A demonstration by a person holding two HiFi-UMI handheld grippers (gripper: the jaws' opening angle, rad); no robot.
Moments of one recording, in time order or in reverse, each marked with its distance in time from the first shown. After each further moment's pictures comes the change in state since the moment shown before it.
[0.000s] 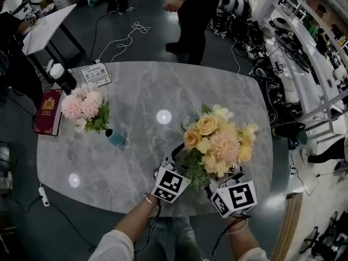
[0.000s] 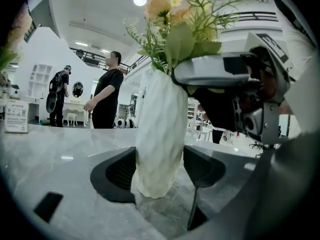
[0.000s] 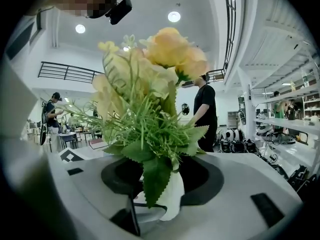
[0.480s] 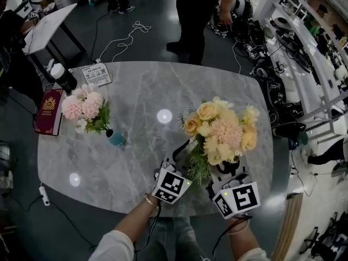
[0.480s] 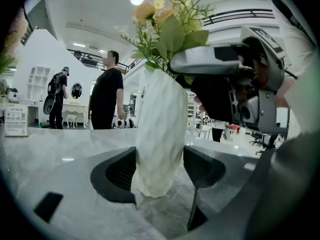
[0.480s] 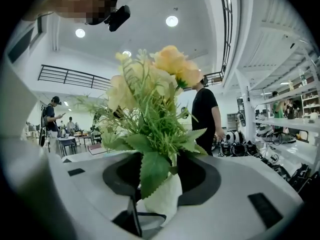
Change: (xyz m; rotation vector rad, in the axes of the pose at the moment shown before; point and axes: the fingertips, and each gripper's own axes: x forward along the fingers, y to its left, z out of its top) left arm 0.000 -0.002 0.001 0.025 0.012 0.001; right arm -0.002 -0.004 0.018 0.017 -0.051 -0.007
